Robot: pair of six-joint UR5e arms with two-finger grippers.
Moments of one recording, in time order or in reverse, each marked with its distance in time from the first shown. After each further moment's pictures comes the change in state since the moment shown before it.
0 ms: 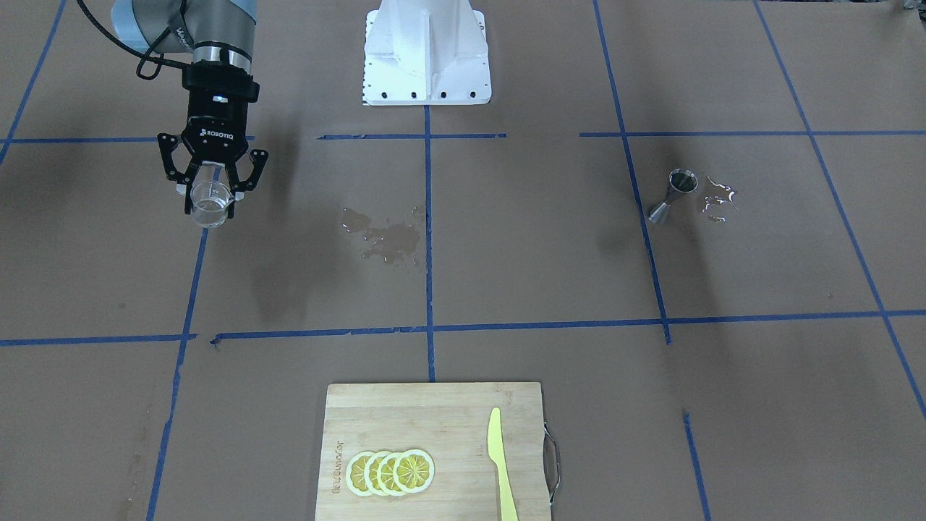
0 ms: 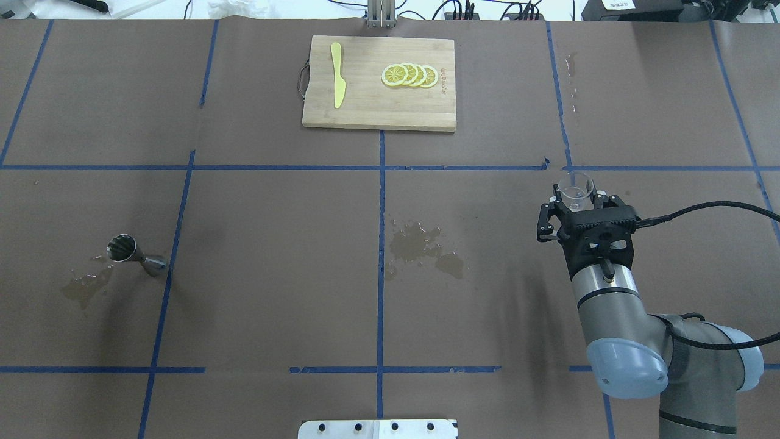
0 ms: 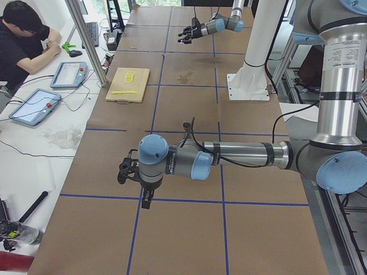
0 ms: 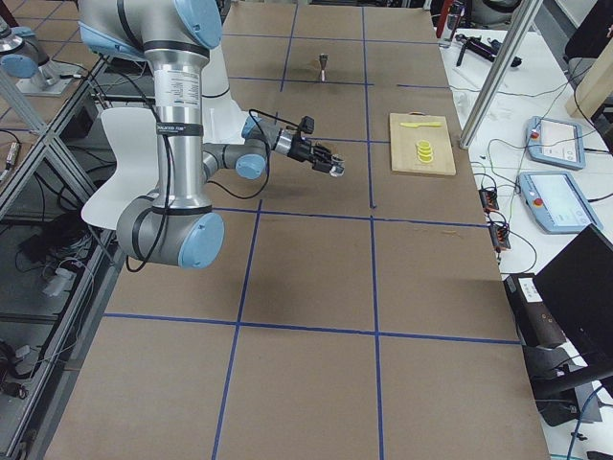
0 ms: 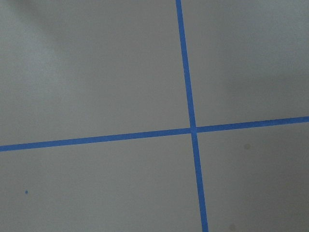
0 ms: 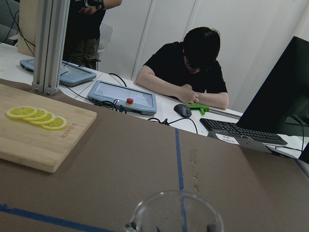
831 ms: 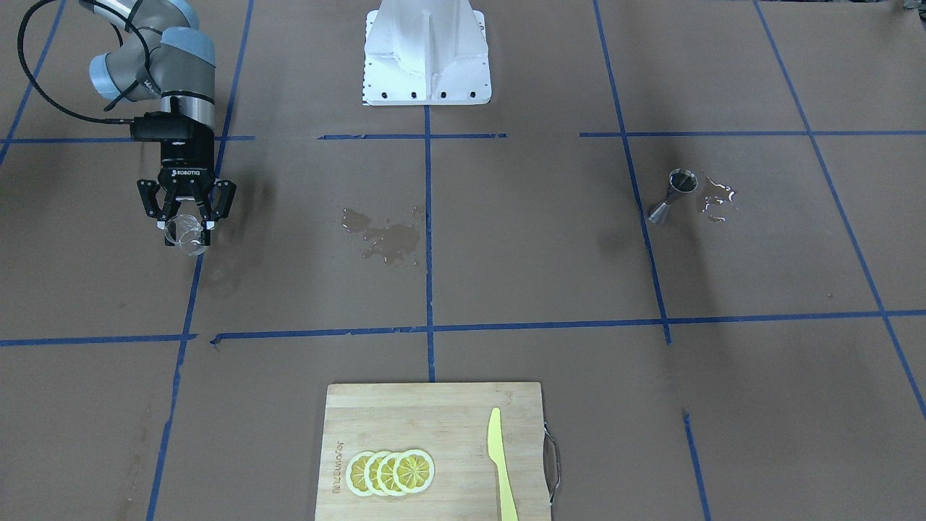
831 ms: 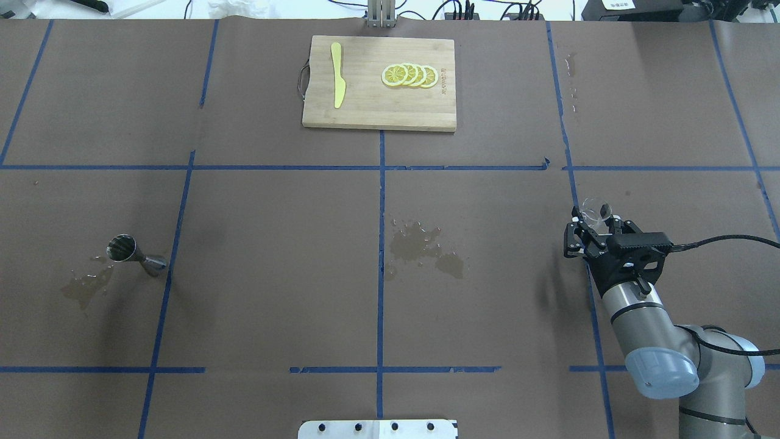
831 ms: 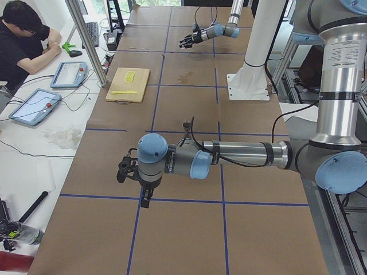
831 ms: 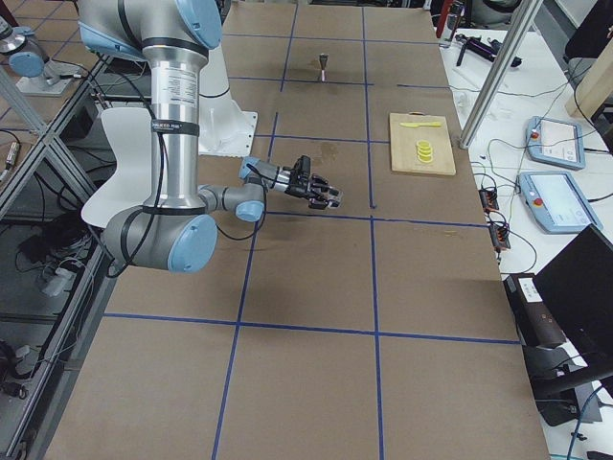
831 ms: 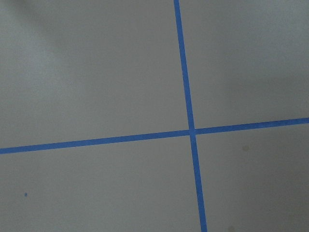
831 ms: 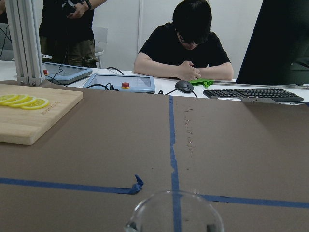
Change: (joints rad) left arm 0.001 -0.005 -0.001 0.000 0.000 0.000; right arm -0.011 -0.070 -0.282 0.504 0.012 0.053
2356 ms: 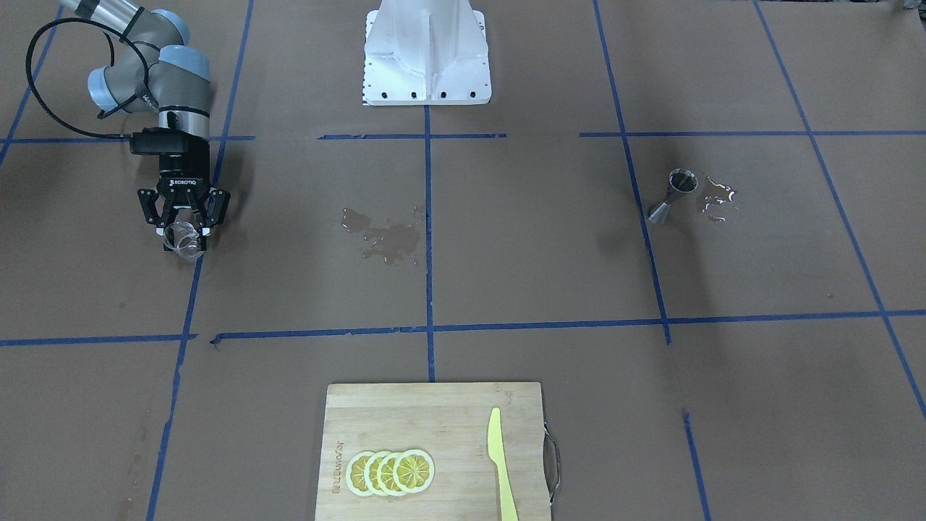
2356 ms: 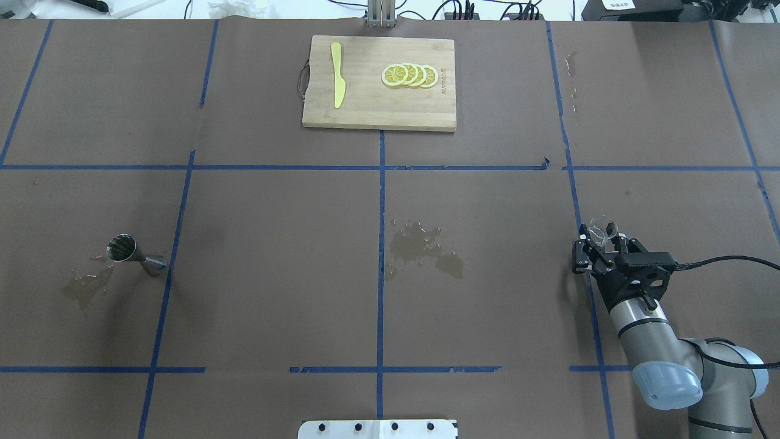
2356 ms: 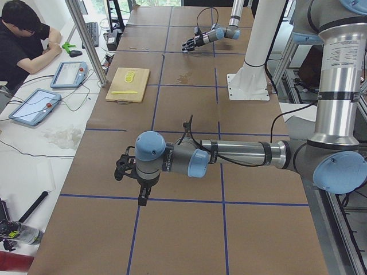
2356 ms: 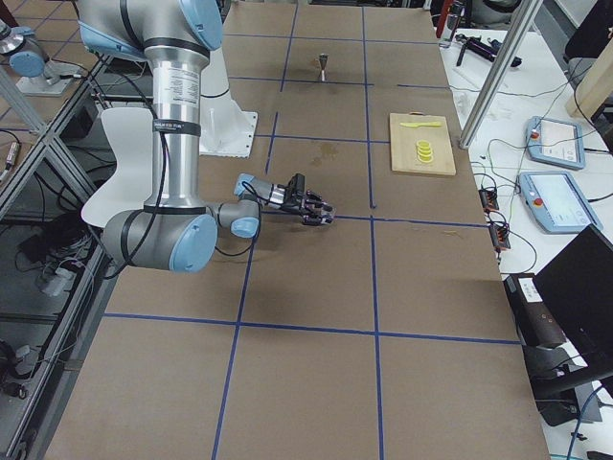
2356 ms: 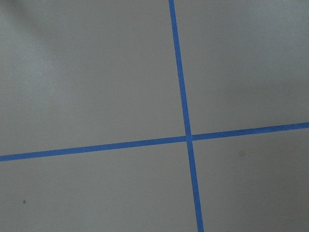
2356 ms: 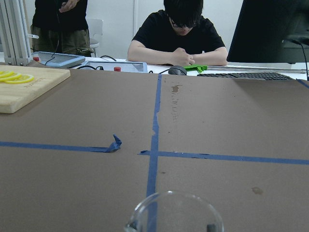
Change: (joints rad) left arm 0.000 -0.015 0.004 0.000 -0.003 0.000; right arm -0.041 -0.016 -0.098 0.068 -0.019 0.069
